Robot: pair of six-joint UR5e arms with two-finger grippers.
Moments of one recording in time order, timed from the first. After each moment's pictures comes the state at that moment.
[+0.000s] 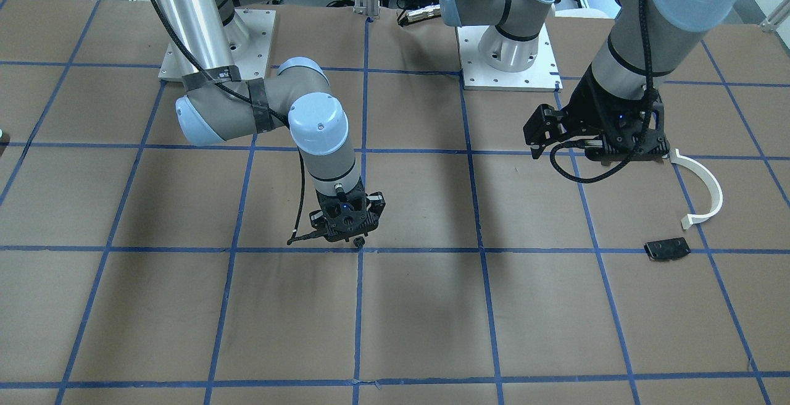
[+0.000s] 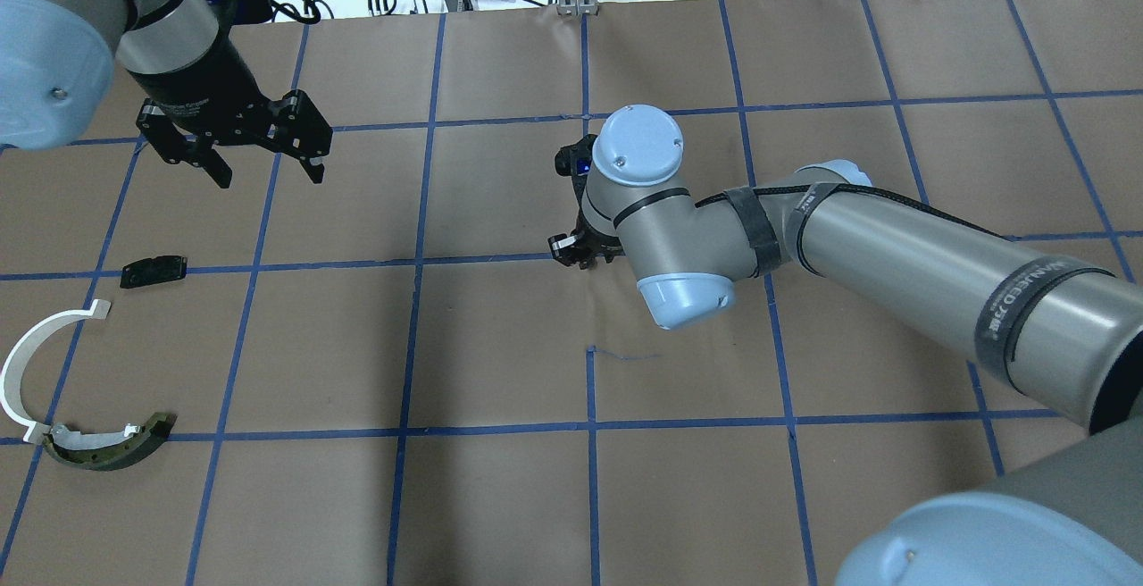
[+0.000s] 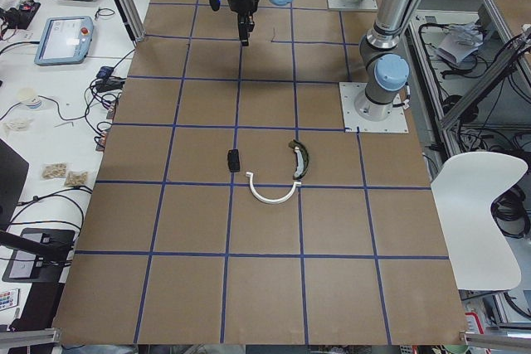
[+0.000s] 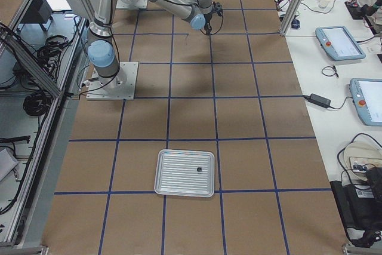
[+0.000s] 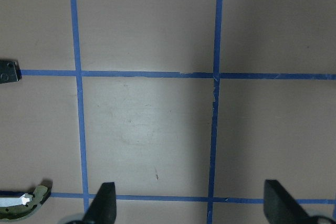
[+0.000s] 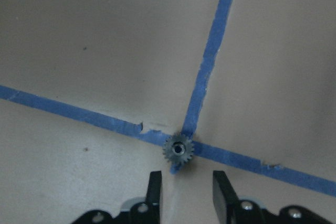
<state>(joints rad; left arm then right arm) -1.47 -1.64 -1.60 -1.54 1.60 0.07 1.91 -1.10 1.85 -2.49 -1.49 0.07</state>
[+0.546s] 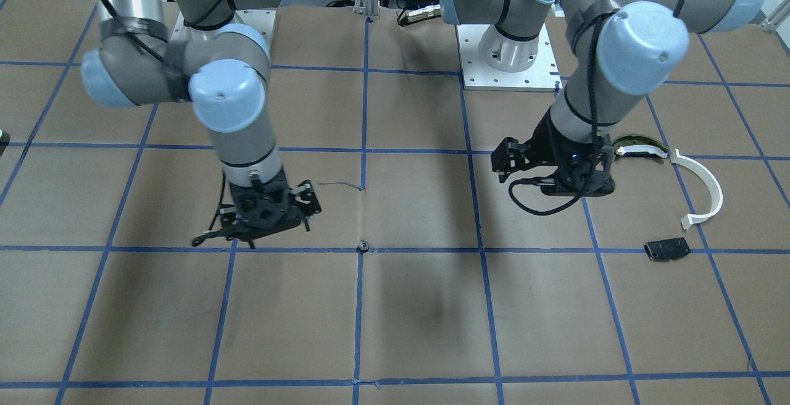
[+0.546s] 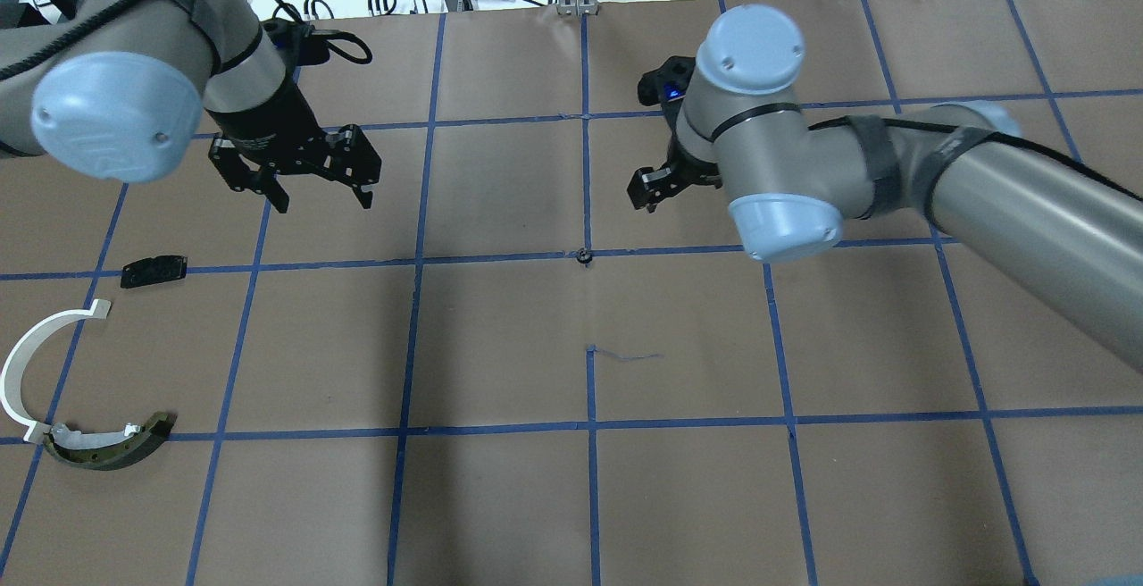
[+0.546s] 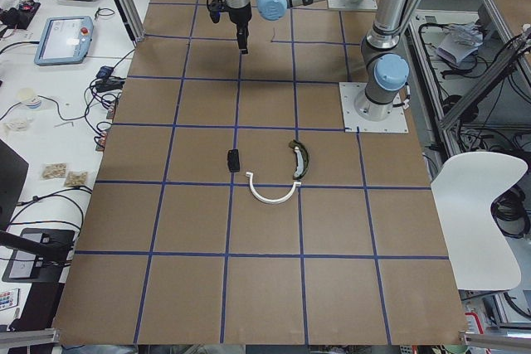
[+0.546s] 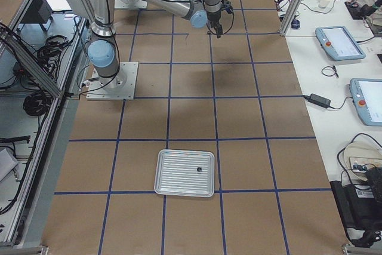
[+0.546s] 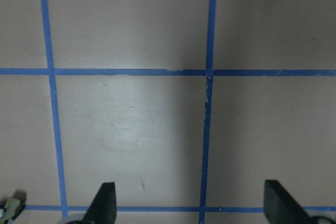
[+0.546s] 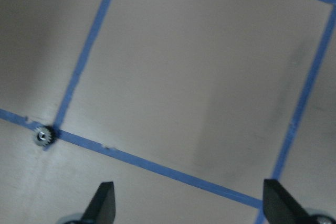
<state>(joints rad) -1.55 -1.72 -1.70 -1.37 1.55 0.04 1.68 -1.31 1.83 -2.27 -1.54 -0.25</state>
